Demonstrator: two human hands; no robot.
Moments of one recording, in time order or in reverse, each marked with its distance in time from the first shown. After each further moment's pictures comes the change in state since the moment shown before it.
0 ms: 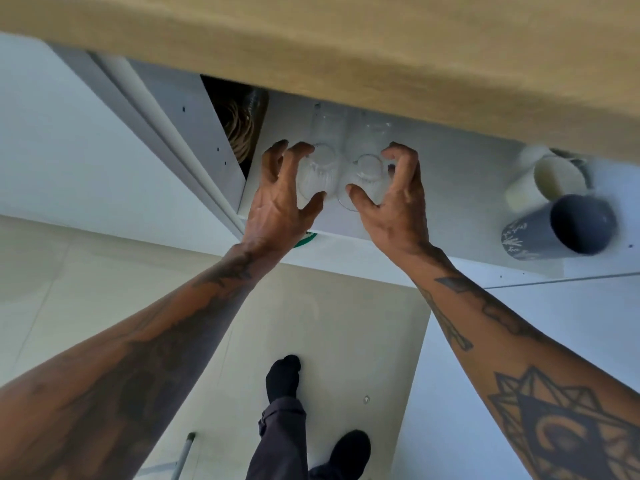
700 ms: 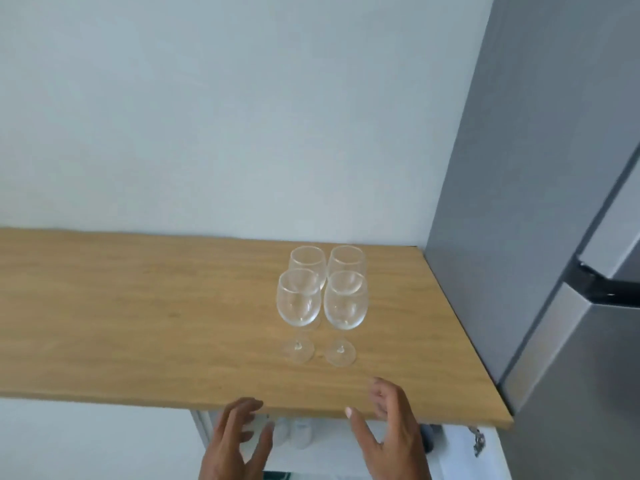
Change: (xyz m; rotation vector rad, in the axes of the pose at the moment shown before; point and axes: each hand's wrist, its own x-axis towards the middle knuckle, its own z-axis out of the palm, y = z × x) left_hand -0.076 0.239 -0.210 -0.155 0.238 0.066; right_hand -0.075 -0.188 -0.304 0.183 0.201 -0.024
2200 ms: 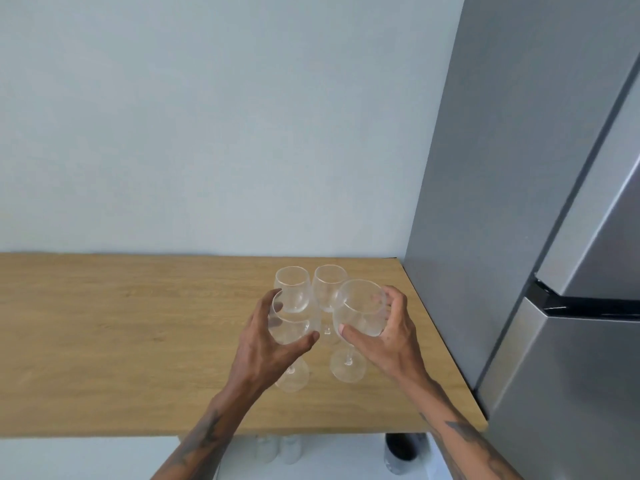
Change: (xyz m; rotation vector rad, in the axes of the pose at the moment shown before) left_hand 0.153 0.121 -0.008 -0.231 -0.151 0.008; right_hand 0.138 -0.068 -0.051 0.027 0.043 0.027
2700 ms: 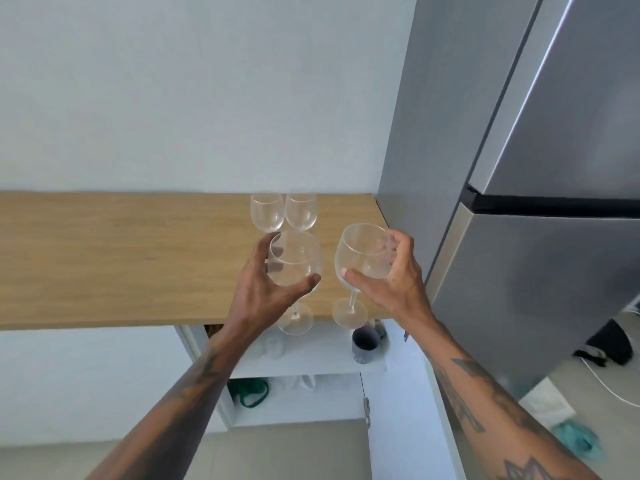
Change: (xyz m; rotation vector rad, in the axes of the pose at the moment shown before) left_hand -0.109 0.057 0.023 -0.022 -0.019 0.034; right_hand -0.104 -0.002 -0.091 0.006 0.025 -0.018
